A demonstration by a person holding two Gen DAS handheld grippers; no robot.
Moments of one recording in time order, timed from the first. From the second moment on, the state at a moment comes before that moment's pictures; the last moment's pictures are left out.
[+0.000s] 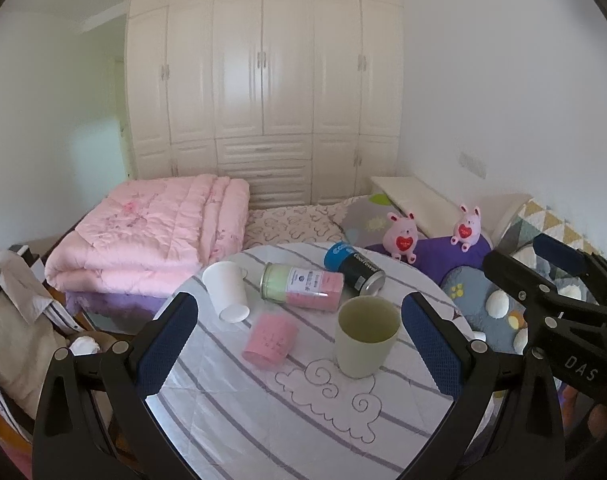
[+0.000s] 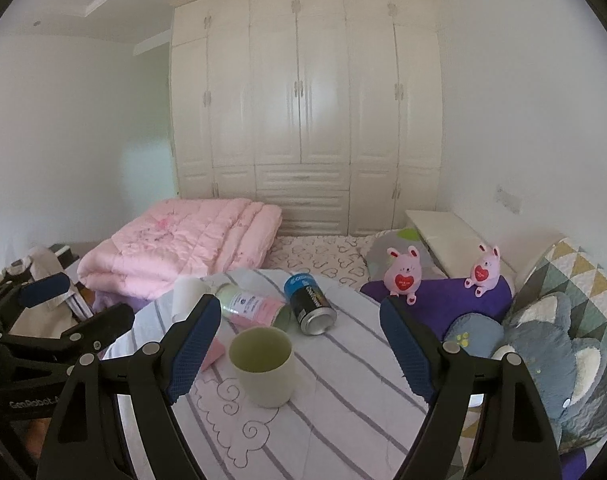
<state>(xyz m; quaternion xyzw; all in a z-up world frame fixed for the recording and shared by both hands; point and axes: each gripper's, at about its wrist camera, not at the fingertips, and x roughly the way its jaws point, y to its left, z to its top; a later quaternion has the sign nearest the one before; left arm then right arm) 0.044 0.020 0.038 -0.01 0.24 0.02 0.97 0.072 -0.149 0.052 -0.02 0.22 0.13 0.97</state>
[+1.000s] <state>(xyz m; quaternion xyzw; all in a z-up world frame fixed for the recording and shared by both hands) 0.083 0.009 0.021 0.00 0.26 0.02 0.96 0.098 -0.152 0.033 -0.02 0.20 0.11 0.97</state>
